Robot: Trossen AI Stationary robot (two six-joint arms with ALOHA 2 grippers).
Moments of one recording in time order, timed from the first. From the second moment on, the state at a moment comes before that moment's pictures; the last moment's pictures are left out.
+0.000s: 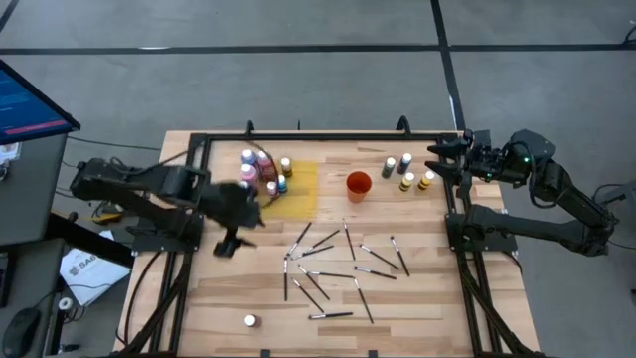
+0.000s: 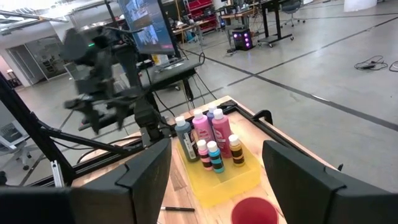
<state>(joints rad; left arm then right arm) -0.23 1.16 1.23 -0.98 0.06 0.00 -0.41 0.50 0.92 -0.55 -0.12 0.26</state>
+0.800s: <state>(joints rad) -0.75 1.54 1.23 -0.84 -0.04 -0.43 -0.41 0.50 0.92 -0.57 -0.12 0.27</state>
